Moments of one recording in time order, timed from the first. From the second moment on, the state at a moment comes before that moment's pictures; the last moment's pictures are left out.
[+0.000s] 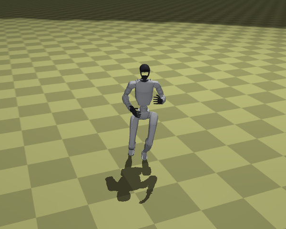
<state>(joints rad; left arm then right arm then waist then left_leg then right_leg) 0.01 0.45 -0.25 -0.30 -0.37 -0.31 -0.08 0.23 -0.40 0.39 -0.03 0.28 -0.25 0.01 -0.04 -0.07 -0.10 -0.66 -0.28 0.08 1.21 -0.65 0.17 -0.59 -0.23 -0.07 1.57 -0.60 0.02</state>
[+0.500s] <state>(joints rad) 0.22 0.57 -0.20 -0.34 -0.39 -0.28 -0.25 0.06 -0.43 0.38 0.03 0.16 -0.22 0.03 0.14 -0.06 -0.08 -0.54 0.14 0.31 1.07 -0.69 0.04 -0.44 -0.15 -0.24 0.93 -0.59 0.11</state>
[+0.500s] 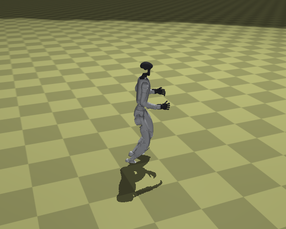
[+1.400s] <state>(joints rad) -0.30 0.48 -0.40 -0.24 -0.21 -0.31 0.00 0.14 -0.51 0.33 -0.12 0.12 -0.20 -0.01 -0.01 0.14 0.04 -0.20 -0.09 -0.14 1.17 -0.30 -0.21 -0.80 0.12 -0.22 1.09 -0.44 0.01</state>
